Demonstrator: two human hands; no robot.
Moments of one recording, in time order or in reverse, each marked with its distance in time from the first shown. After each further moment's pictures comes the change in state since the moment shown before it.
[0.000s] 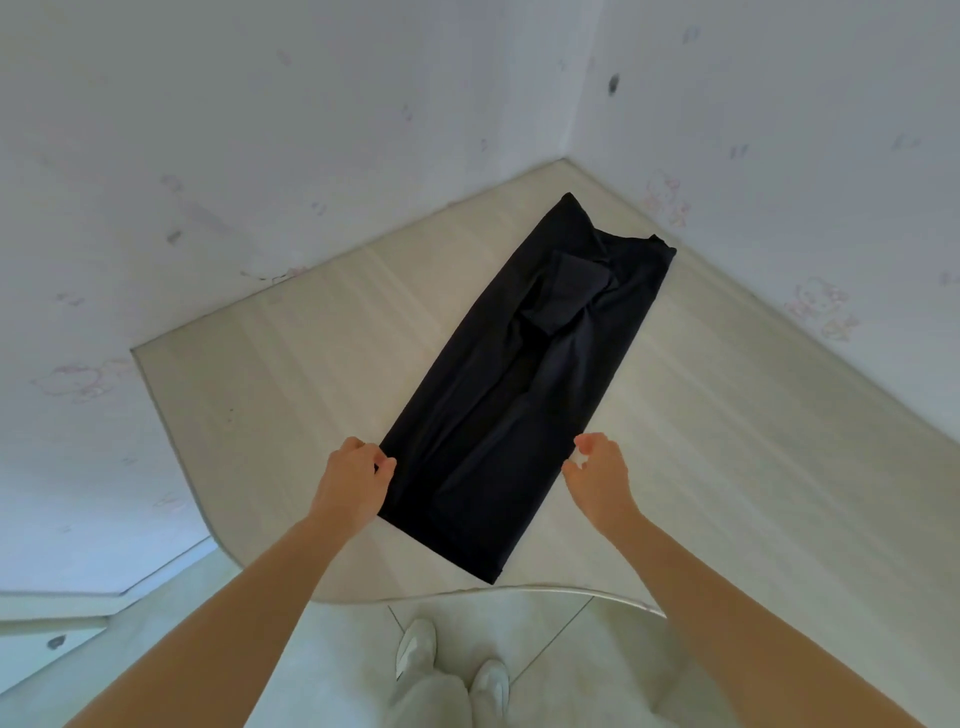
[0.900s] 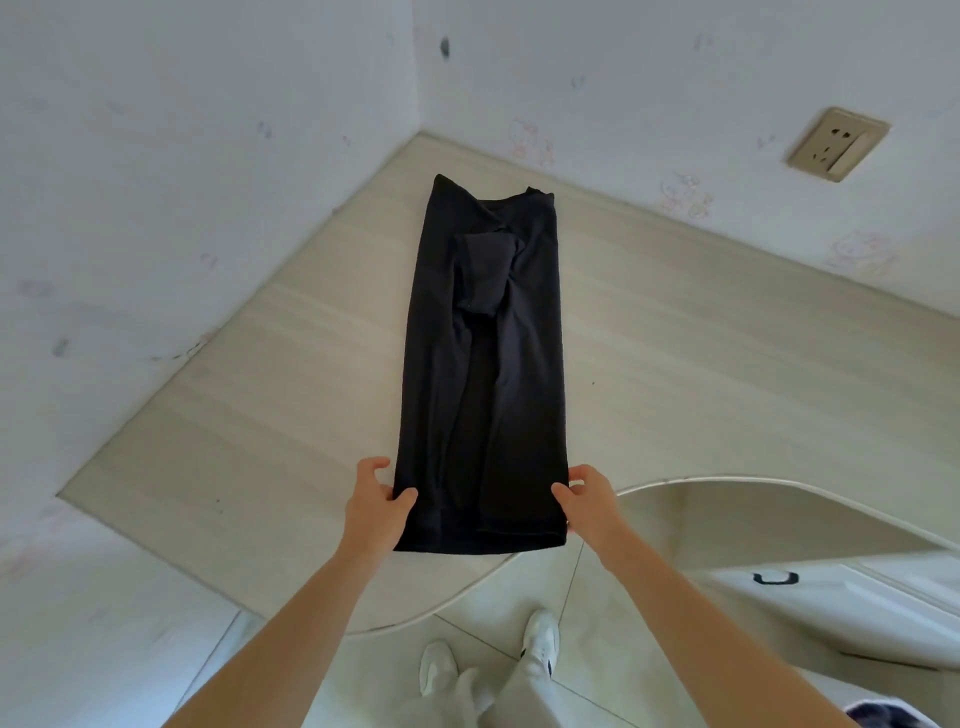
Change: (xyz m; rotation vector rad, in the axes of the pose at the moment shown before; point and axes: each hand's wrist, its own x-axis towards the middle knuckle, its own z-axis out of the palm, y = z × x) left_hand 0.000 -0.023 -0.028 -0.417 -0.348 0.017; right_hand -0.113 -0.014 0.072 0.397 0.108 0.522
